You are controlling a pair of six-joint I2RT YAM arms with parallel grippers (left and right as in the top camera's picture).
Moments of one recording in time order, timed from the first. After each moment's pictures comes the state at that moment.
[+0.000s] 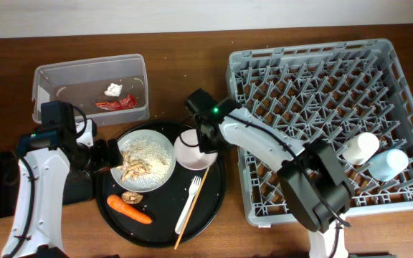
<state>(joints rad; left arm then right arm) 0.21 1.44 1.11 -1.10 0.15 -0.09 0.64 2.07 1.53 -0.91 0.05 0.51</state>
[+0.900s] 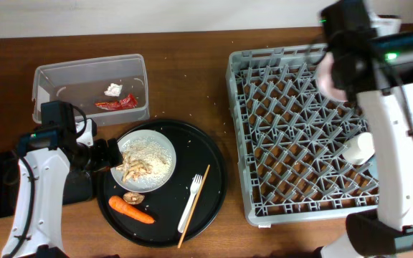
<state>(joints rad) 0.21 1.44 1.11 -1.10 0.15 -0.09 0.16 1.74 2.20 -1.65 0.75 0.43</state>
